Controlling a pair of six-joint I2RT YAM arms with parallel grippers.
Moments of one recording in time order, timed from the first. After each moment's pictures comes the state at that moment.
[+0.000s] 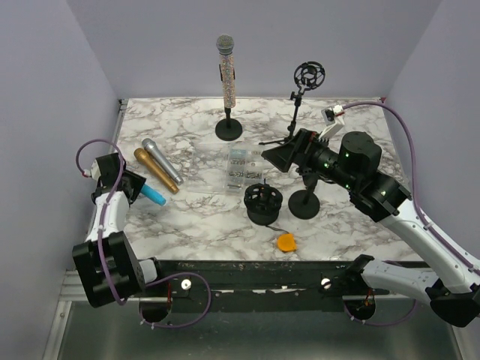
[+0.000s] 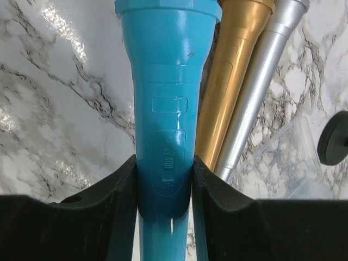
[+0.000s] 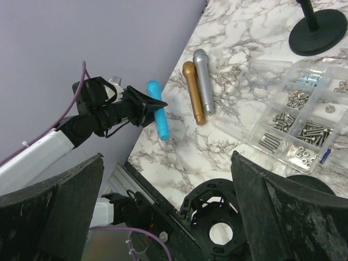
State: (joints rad) left arm 0.31 1.20 0.72 -0.34 0.01 -0.84; right arm 0.71 1.02 1.17 -0.29 -0.09 0.69
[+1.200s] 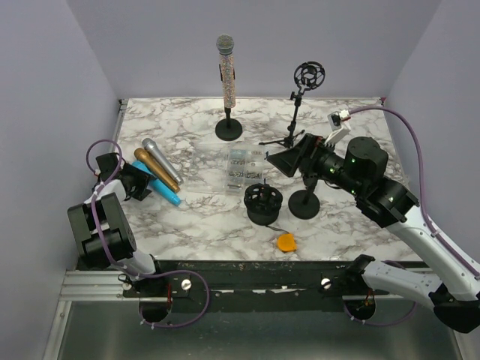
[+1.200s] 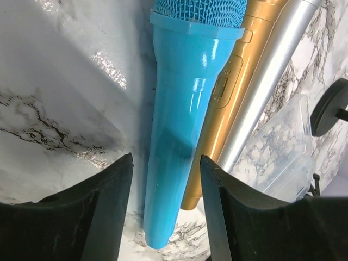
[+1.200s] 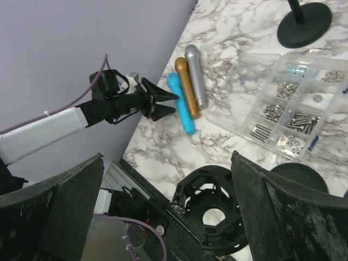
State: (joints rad) left arm 0.40 1.52 0.76 -0.18 0.33 -0.83; right arm 0.71 0.96 1.14 -0.33 -0.07 0.70
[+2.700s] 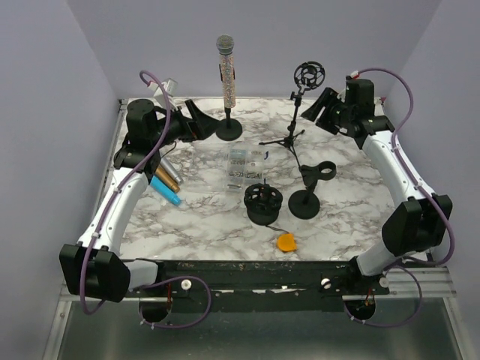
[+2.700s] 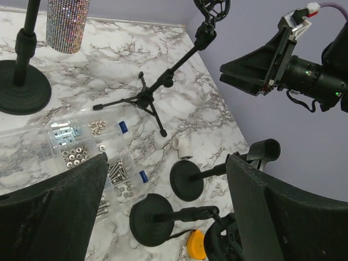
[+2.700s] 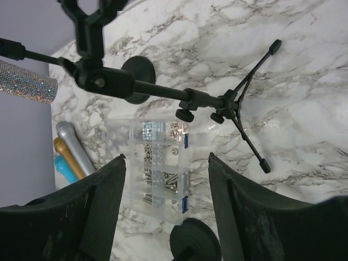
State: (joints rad) left arm -0.17 1.25 1.18 -0.08 0.61 -0.59; right arm 0.18 1.57 1.51 -0.48 -0.16 0.60
